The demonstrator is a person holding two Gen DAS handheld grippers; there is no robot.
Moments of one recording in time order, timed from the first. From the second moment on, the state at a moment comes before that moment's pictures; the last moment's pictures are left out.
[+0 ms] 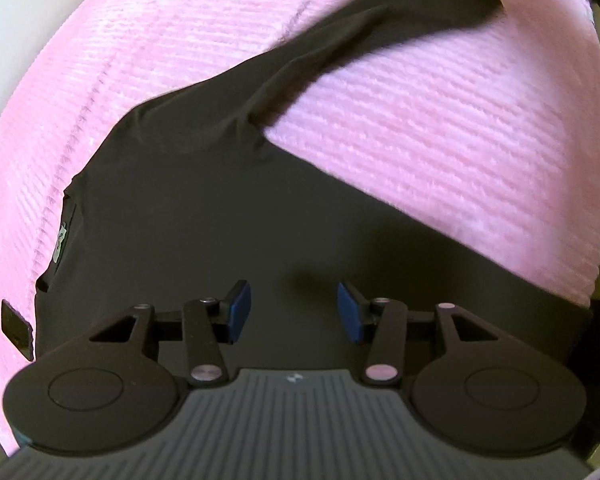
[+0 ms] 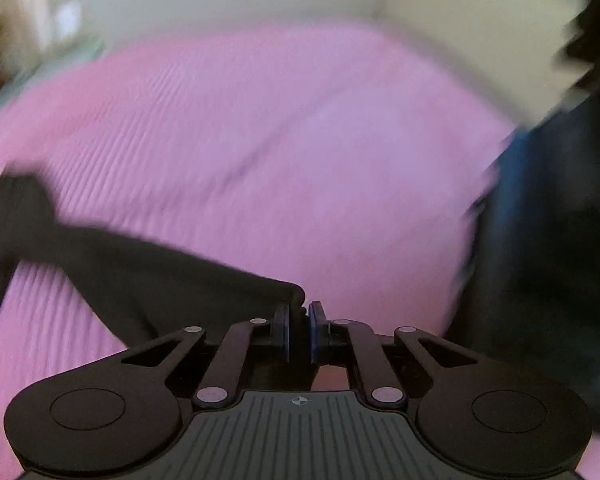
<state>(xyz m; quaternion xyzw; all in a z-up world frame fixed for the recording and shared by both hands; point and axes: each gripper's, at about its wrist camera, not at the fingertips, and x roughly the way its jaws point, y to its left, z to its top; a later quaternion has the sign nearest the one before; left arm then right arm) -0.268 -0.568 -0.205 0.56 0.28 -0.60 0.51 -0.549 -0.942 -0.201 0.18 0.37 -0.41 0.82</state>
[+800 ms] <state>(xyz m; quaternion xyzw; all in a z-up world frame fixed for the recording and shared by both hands) -0.197 -0.451 -0.144 0.47 0.38 -0.46 0.65 -0.474 -0.756 -0.204 0.33 0.46 -0.26 0.78</state>
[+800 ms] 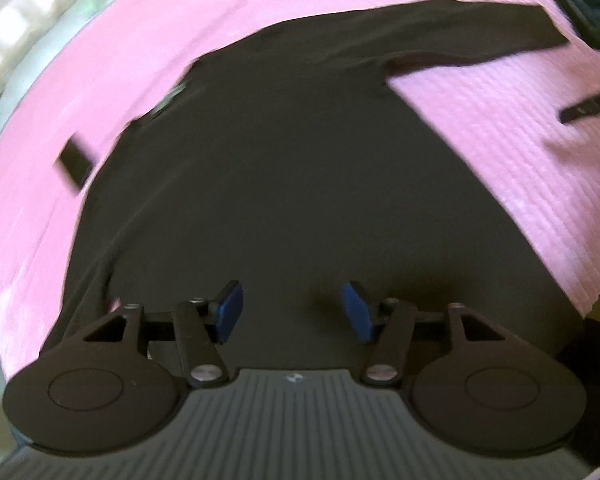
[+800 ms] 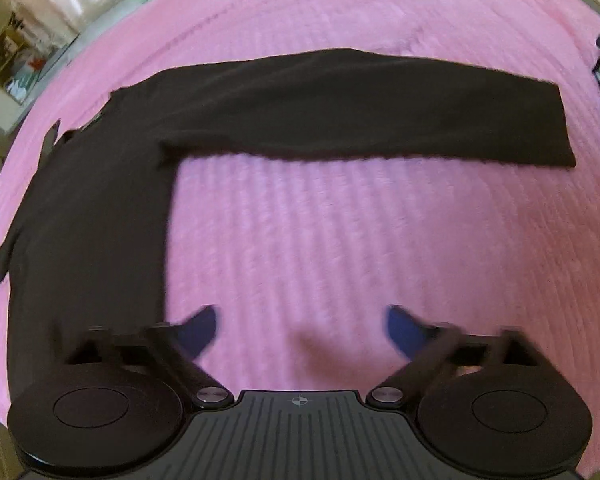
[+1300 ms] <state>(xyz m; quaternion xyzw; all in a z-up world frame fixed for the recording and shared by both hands) -0.030 -0.206 -0.101 0.31 0.45 -0.37 0.75 -0.382 -0.571 -0.110 0.37 0.38 -0.35 0.77</state>
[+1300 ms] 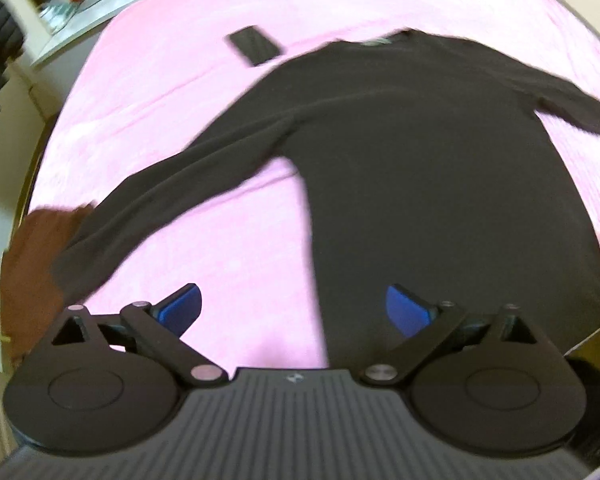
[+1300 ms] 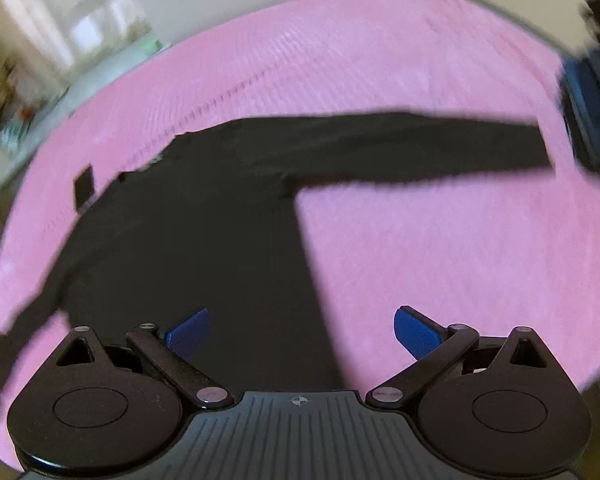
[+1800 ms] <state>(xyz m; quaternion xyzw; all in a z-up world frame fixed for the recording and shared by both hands) 0.055 -0.029 -0.064 0.25 0.44 -0.34 0.79 -0.359 -0.393 -0.079 0.36 0.44 -0.40 0.73</state>
